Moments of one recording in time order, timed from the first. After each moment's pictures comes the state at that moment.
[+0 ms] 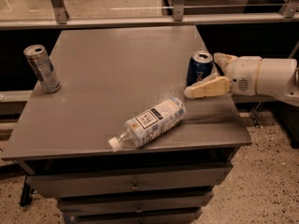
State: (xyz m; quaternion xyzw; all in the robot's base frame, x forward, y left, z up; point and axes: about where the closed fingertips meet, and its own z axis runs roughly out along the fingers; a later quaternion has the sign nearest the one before) arm 0.580 -0.142 0.892 -0.38 0.72 0.27 0.52
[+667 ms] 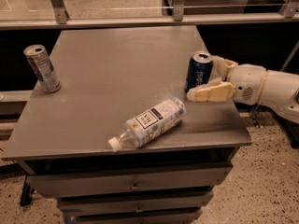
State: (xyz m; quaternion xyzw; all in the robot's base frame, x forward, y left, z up) arm 0.556 -0.133 0.906 -0.35 0.65 0.36 0.56
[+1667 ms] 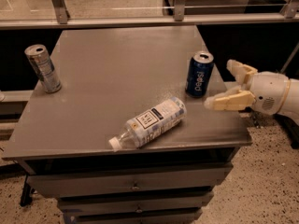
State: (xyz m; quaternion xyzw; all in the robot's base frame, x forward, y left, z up) arm 0.532 -0.169 0.907 -0.35 0.65 0.35 0.58
